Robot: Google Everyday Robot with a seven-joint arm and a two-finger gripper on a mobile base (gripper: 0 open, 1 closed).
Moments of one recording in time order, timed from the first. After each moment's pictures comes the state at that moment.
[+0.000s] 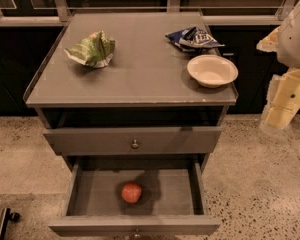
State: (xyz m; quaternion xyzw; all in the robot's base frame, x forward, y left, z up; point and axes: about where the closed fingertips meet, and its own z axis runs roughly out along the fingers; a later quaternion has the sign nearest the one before) arm 0.438 -0.217 0.976 -0.60 0.78 -0.03 0.16
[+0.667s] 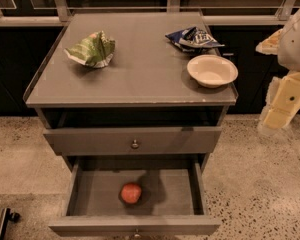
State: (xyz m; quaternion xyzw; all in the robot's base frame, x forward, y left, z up) arm 0.440 -0.216 0.971 -0.60 0.78 -0.02 0.18
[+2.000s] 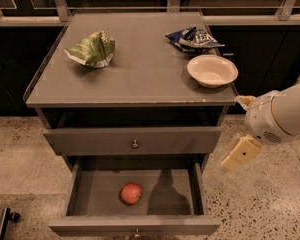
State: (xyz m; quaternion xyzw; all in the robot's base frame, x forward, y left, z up) arm 0.453 -0.201 0.831 -0.53 0.80 0.03 0.29
